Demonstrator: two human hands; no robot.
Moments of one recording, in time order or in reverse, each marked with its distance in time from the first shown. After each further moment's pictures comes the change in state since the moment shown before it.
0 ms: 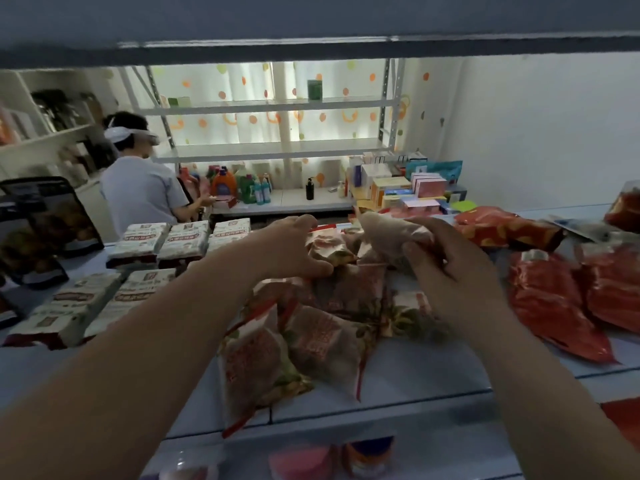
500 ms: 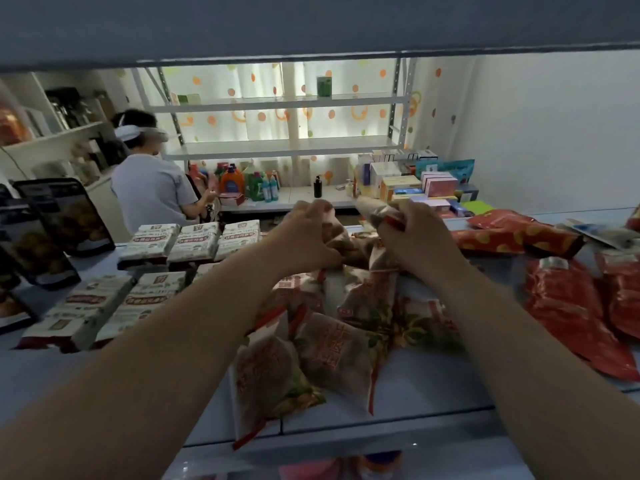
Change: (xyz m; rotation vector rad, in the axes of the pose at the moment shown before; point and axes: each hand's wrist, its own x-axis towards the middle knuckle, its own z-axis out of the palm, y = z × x) left_hand 0.015 0.004 0.002 -0.262 0.190 0.005; right_hand 0.087 0.021 0.051 -0.156 -0.145 0.082
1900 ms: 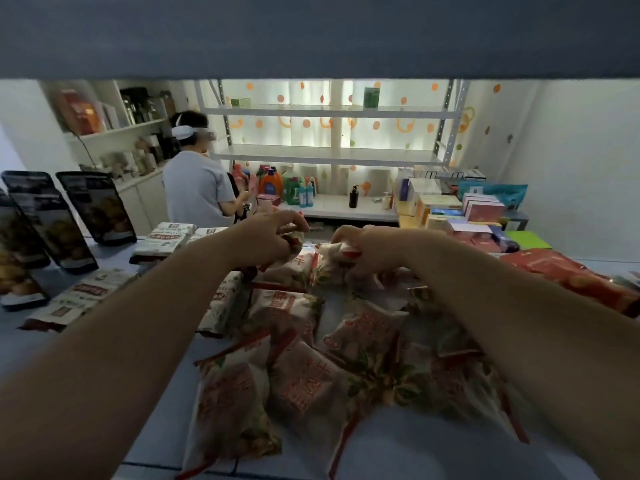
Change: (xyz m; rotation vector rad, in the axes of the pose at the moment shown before) left_hand 0.017 -0.050 -0.036 -0.022 -0.029 -0.119; right_hand 0.103 -0.008 0.042 -0.377 -0.845 -0.283
